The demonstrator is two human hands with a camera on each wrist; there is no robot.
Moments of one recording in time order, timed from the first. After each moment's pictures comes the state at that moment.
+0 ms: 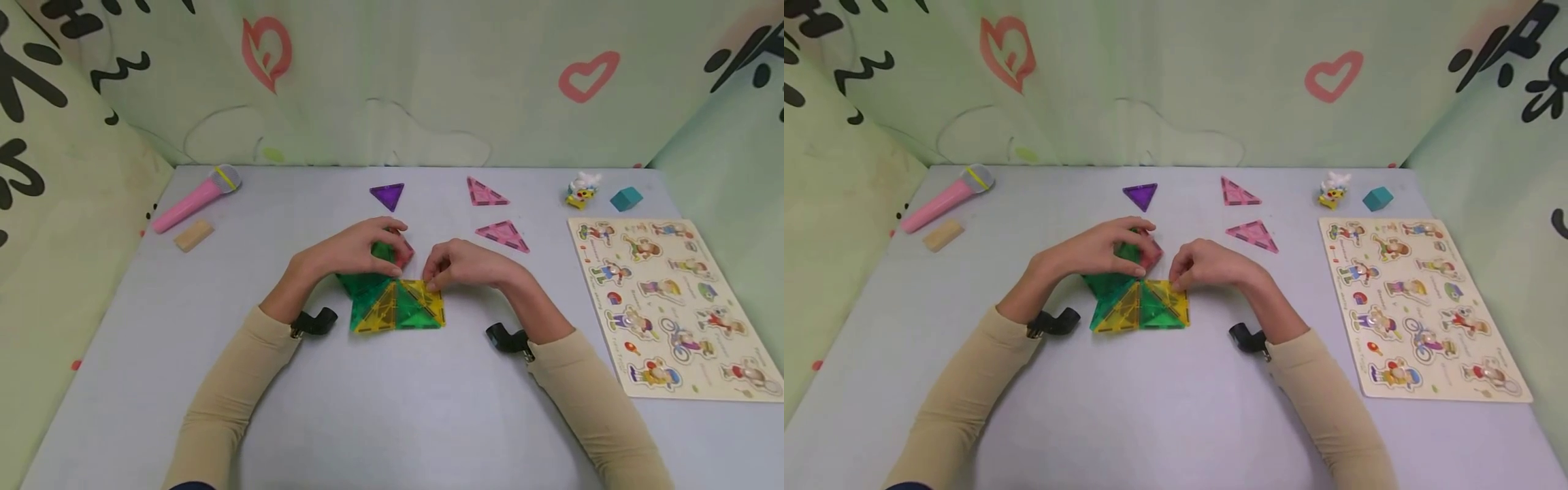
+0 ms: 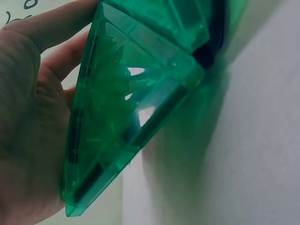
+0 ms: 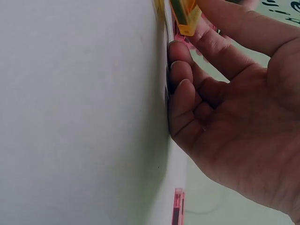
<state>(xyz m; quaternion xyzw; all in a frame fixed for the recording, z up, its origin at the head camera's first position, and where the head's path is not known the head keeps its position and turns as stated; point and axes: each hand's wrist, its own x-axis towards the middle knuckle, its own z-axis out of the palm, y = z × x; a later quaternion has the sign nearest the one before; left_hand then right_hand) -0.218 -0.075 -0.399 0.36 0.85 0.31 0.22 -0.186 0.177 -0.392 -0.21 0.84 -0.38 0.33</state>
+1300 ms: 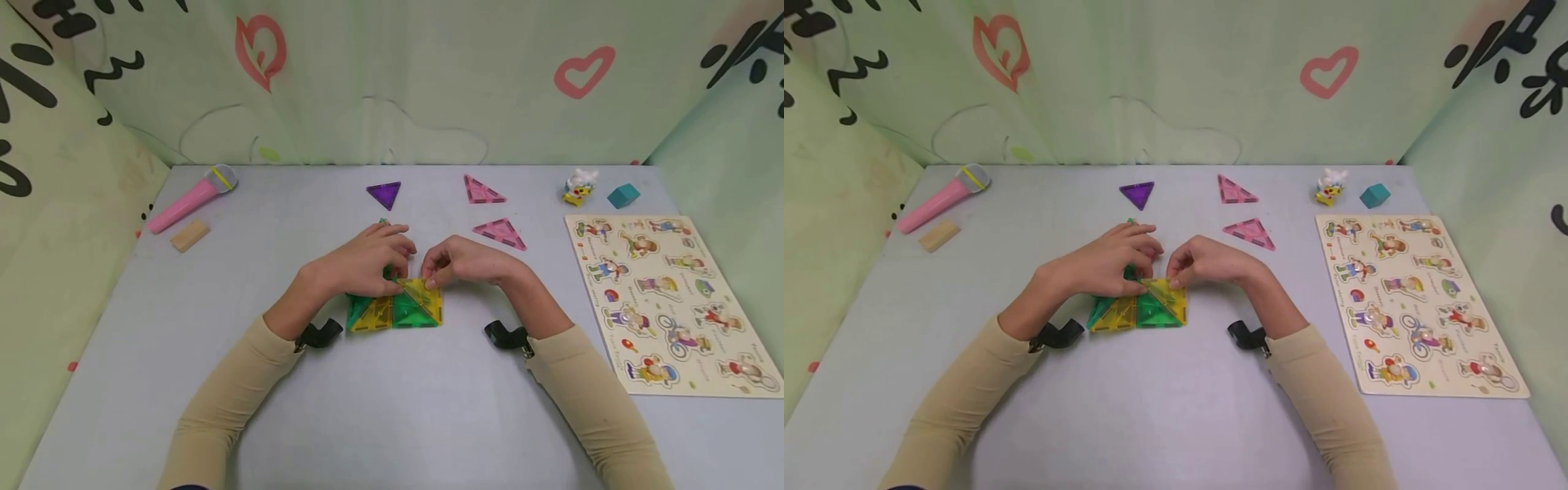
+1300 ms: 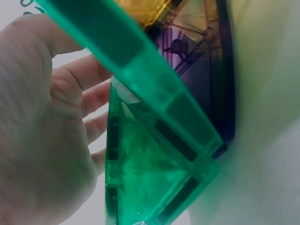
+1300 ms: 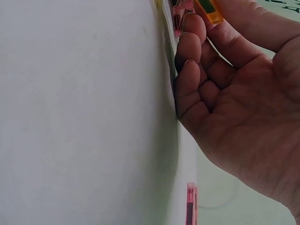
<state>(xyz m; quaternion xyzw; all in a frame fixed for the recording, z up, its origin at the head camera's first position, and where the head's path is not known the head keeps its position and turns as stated) -0.186 -0.056 -0.382 0.42 0.88 0.14 0.16 -0.193 0.183 -0.398 -0.22 0.80 -0.43 0.36</state>
